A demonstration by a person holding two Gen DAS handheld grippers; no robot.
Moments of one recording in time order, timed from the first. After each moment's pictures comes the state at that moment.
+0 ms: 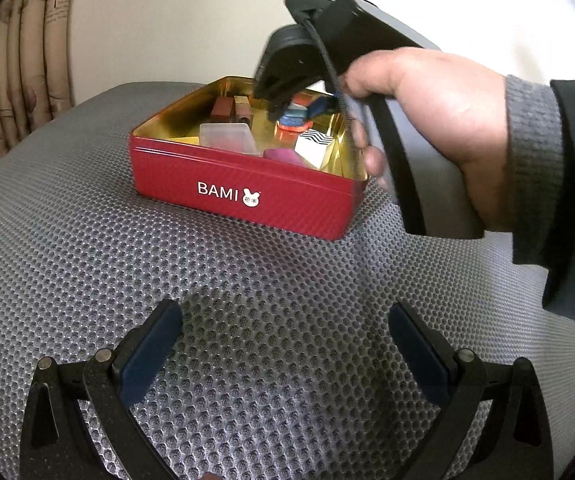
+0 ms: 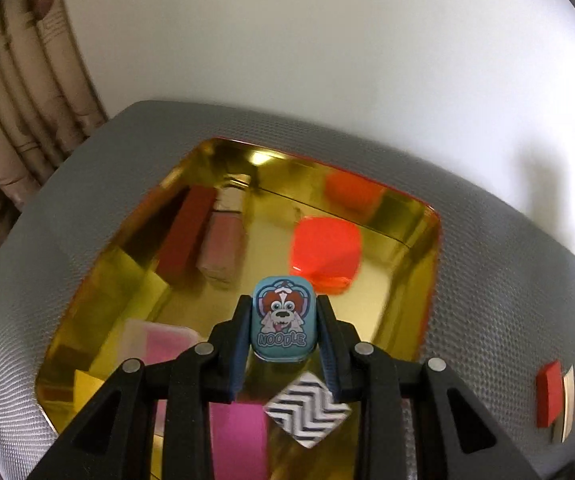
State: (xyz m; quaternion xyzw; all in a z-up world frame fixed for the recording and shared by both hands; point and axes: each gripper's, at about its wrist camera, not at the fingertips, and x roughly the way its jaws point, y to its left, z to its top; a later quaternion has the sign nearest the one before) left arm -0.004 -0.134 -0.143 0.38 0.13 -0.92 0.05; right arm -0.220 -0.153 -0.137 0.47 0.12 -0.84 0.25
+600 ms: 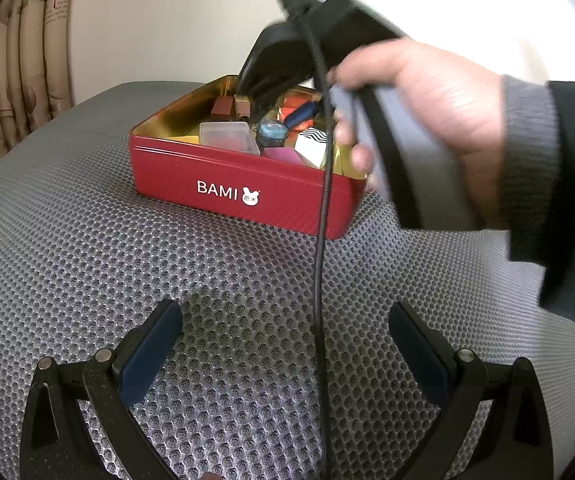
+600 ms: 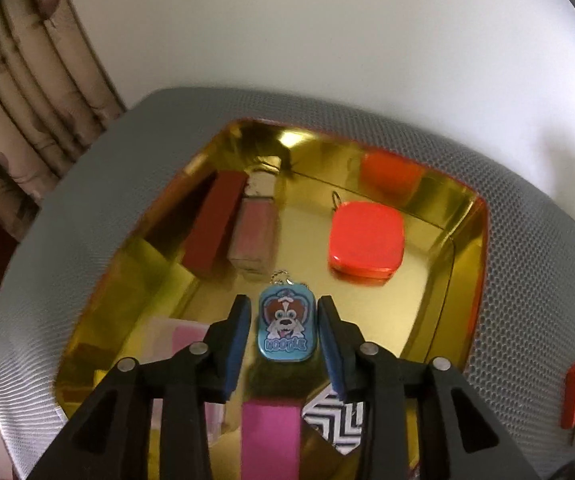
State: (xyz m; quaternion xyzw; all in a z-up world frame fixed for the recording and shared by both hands) left arm -0.004 -0.136 -0.143 0.38 0.13 -0.91 0.06; right arm -0.222 -0.152 -0.136 0.50 0.09 -0.81 0.29
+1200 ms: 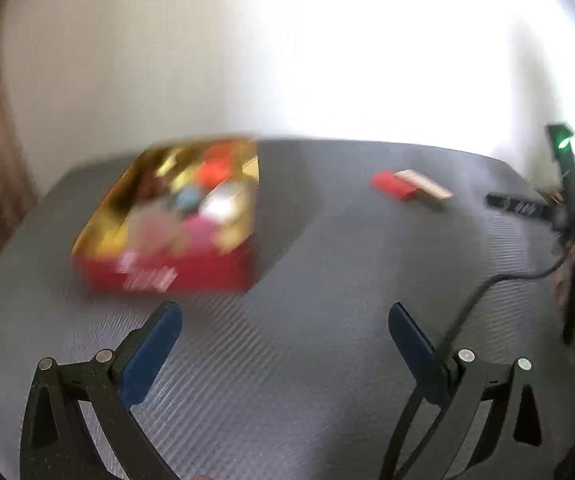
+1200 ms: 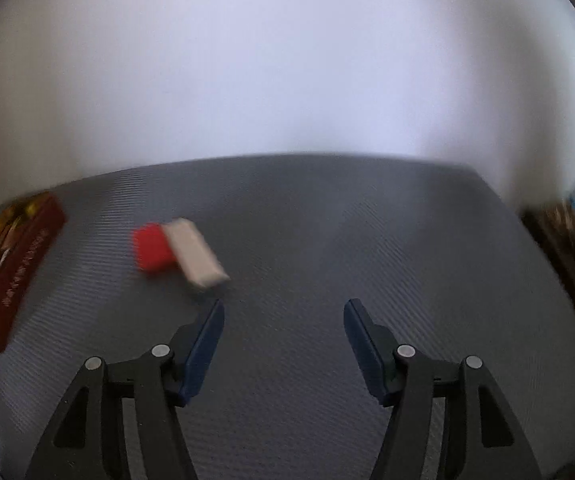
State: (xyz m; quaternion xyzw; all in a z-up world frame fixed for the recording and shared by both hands) left arm -0.026 -0.056 -0.088 0.35 -0.02 -0.93 -0.03; right arm -0.119 0.243 -0.130 0.38 -0.01 -0.92 0.00
